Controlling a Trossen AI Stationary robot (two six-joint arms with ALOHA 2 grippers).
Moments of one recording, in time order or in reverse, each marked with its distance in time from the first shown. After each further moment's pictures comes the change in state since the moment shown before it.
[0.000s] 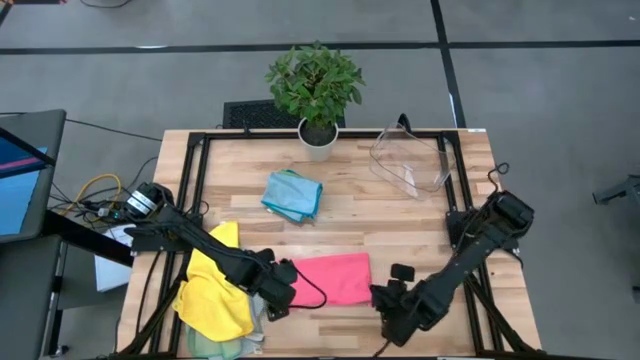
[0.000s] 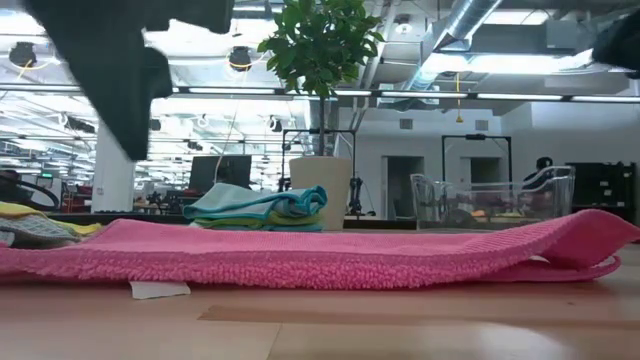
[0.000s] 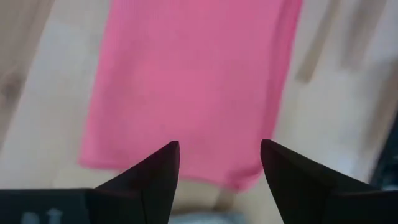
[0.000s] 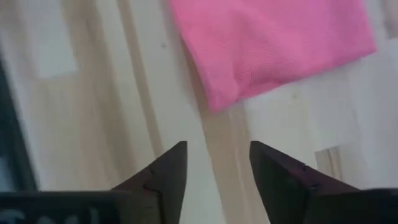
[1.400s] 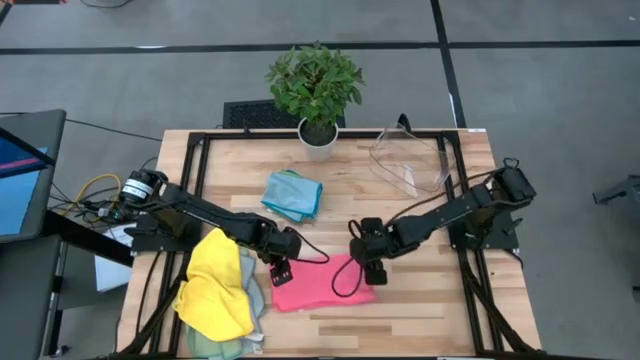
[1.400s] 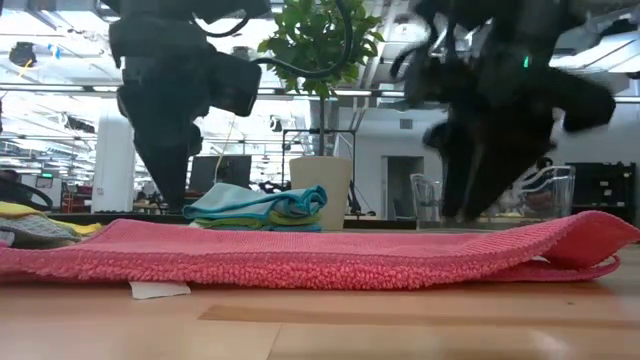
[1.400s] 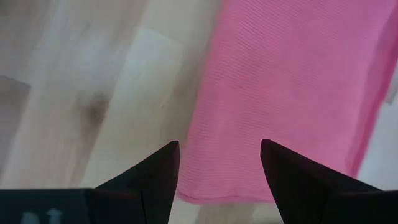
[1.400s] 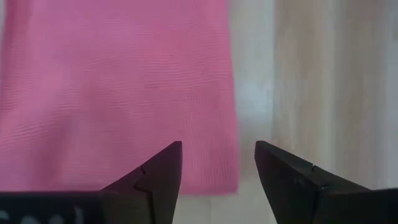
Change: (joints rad) left arm 0.285 -0.095 -0.230 0.142 0.202 0.218; right arm -0.499 -0.118 -0.293 0.389 -0.188 -0.762
